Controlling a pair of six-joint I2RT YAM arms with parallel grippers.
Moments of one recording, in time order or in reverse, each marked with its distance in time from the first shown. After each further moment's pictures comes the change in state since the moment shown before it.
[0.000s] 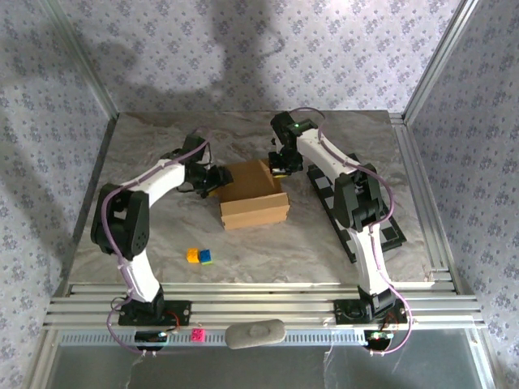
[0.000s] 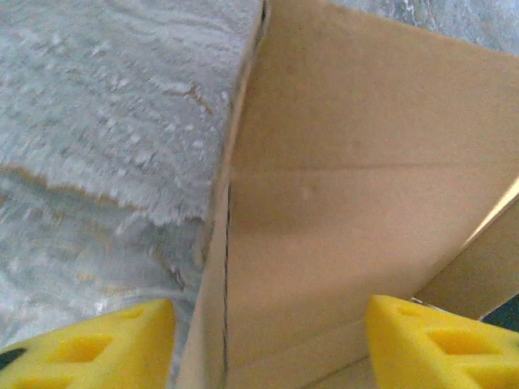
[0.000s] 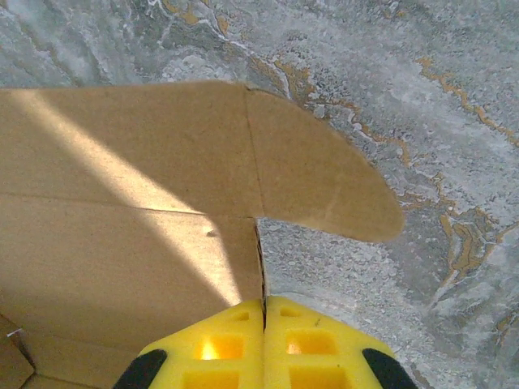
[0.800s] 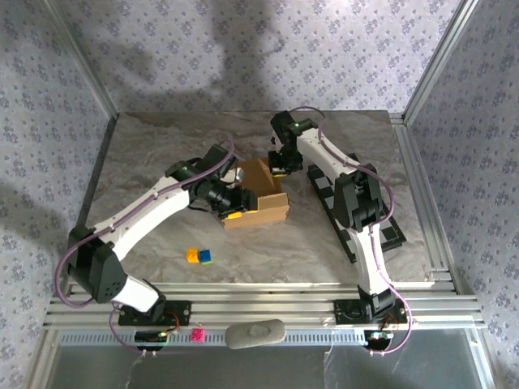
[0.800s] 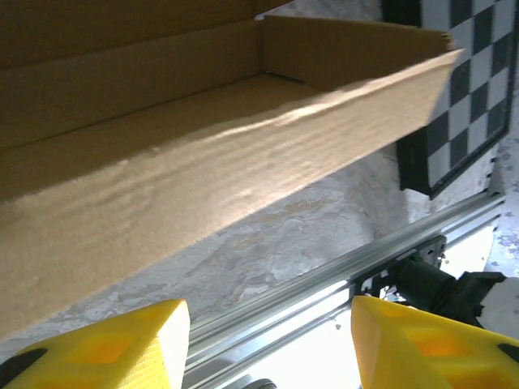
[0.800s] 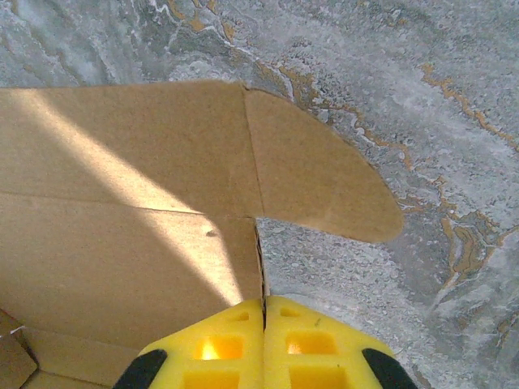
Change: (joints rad) left arm -0.356 -0.279 0.048 -0.349 0.054 -0.049; right arm 0.000 0.000 0.008 0.000 -0.003 0.000
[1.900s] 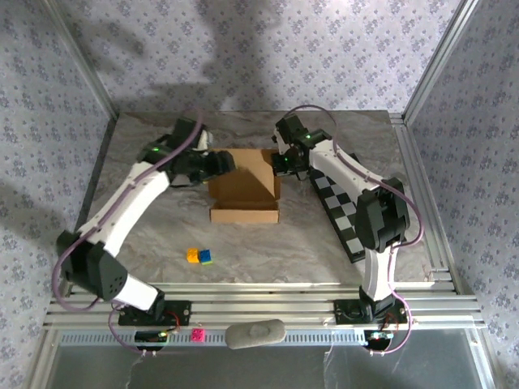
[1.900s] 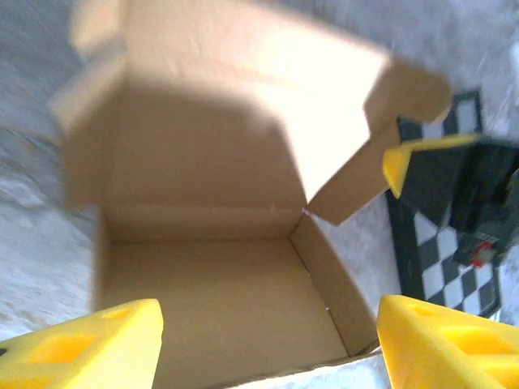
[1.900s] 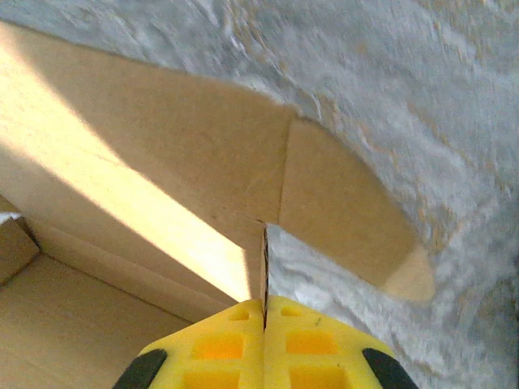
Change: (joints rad) left arm 0.257 -0.047 0.163 0.026 -0.206 0.056; right arm 0.042 -0.319 -0.345 0.272 0.057 -0.085
